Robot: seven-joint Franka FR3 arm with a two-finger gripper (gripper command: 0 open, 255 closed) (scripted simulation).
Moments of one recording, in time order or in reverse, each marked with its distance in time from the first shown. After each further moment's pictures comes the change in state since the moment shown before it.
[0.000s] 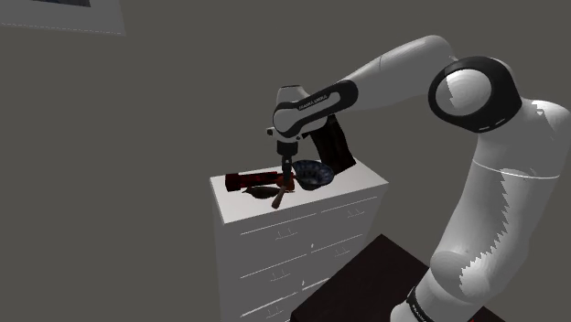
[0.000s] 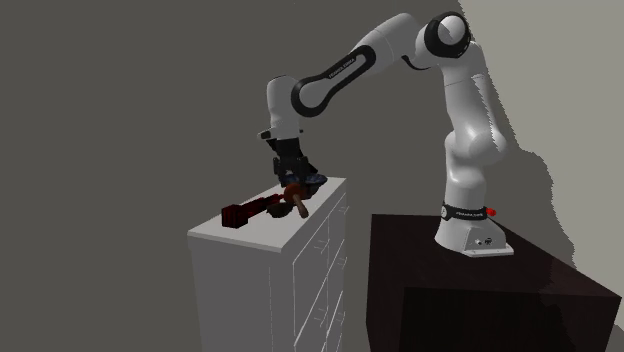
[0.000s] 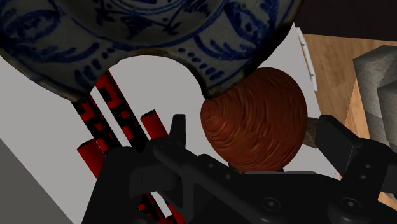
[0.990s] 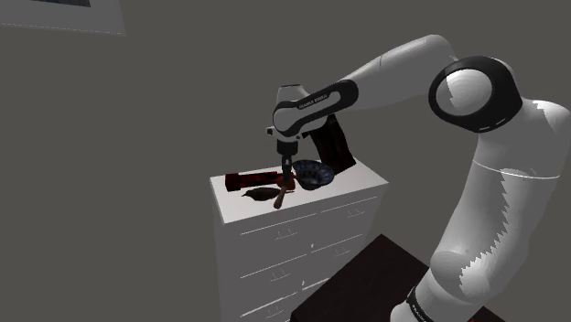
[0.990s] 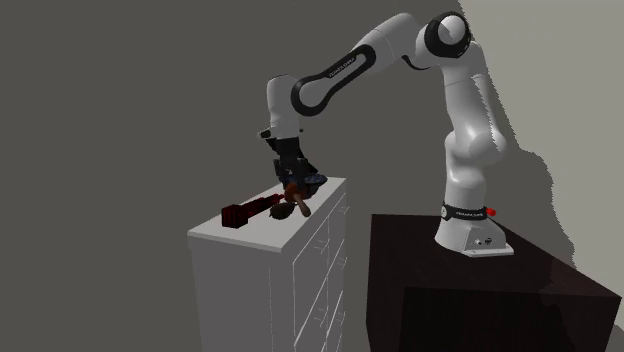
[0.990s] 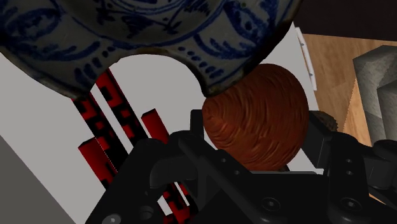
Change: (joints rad) arm 0.000 -0.002 0.000 0.003 0.001 -0.005 -0.001
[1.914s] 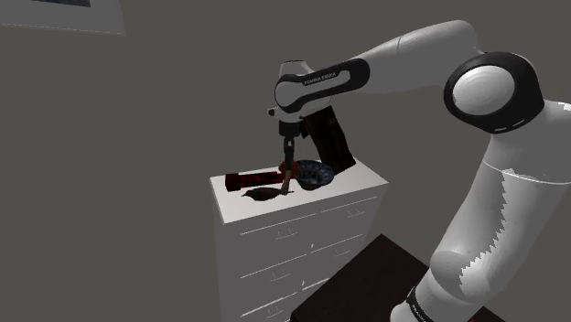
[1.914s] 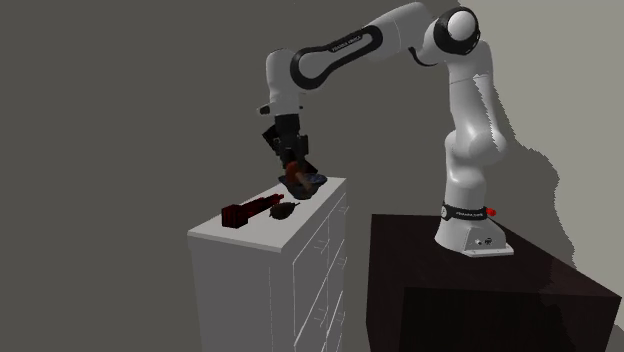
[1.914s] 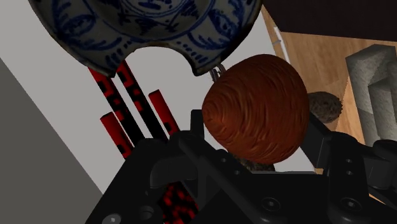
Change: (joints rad) arm -0.004 -0.073 0.002 0.093 0.016 -0.163 -0.009
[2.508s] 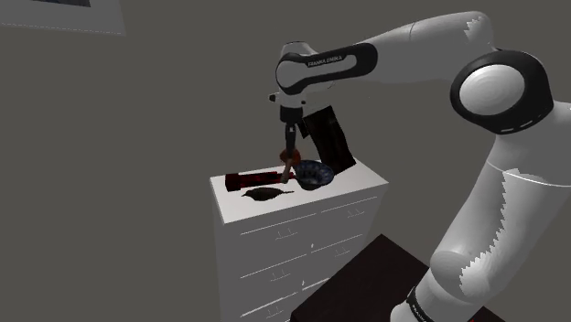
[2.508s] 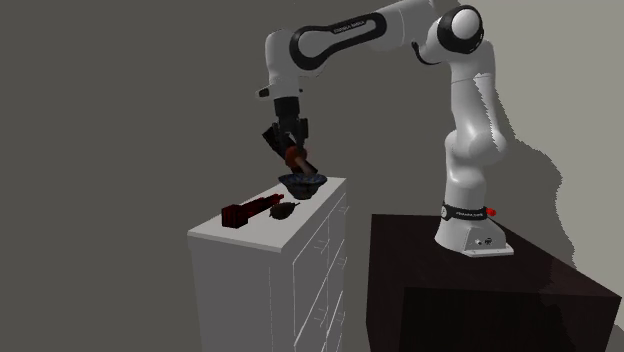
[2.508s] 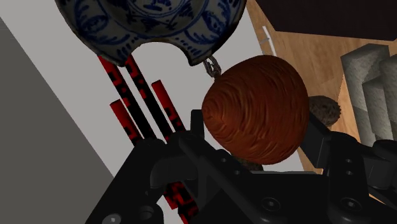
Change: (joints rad) arm 0.000 -0.029 0.001 0.091 0.006 -0.119 -0.001
